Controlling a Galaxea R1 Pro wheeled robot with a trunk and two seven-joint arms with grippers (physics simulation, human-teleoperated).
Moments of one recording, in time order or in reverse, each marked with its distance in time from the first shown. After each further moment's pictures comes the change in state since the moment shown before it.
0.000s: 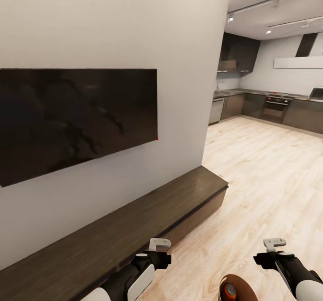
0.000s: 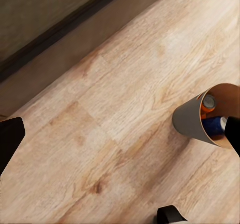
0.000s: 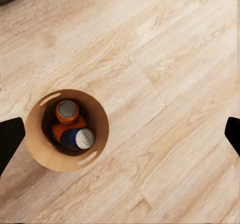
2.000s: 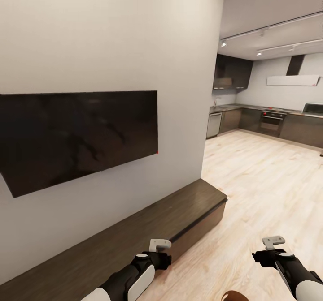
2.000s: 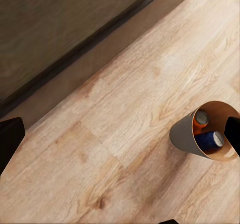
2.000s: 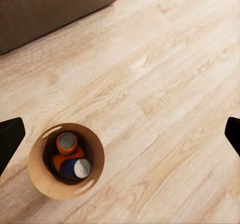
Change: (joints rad) left arm 0.000 0.000 -0.009 0.003 -0.001 0.000 -0.001; right arm 0.002 0.001 -0.002 0.002 0.000 -0.059 0.000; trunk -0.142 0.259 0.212
